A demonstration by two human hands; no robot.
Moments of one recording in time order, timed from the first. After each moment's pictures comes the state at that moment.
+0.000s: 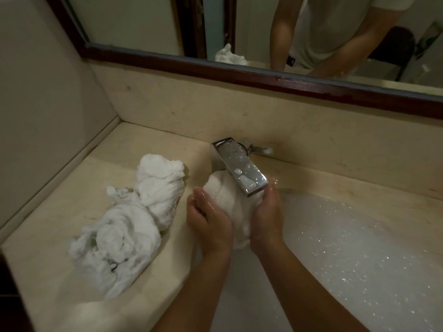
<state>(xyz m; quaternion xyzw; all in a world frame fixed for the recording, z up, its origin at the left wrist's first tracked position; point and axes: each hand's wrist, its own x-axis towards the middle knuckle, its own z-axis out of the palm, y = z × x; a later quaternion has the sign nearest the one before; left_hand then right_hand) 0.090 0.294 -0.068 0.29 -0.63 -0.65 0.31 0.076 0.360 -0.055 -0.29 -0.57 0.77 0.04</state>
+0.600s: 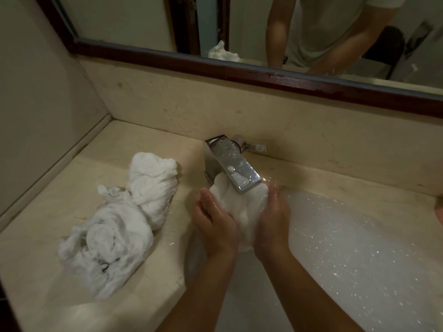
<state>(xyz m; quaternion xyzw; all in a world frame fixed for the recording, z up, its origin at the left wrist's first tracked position) 0.100 0.315 -0.065 0.30 -0.60 -0.69 0.26 0.093 0.378 -0.059 -0.25 -0.58 0.77 0.08</state>
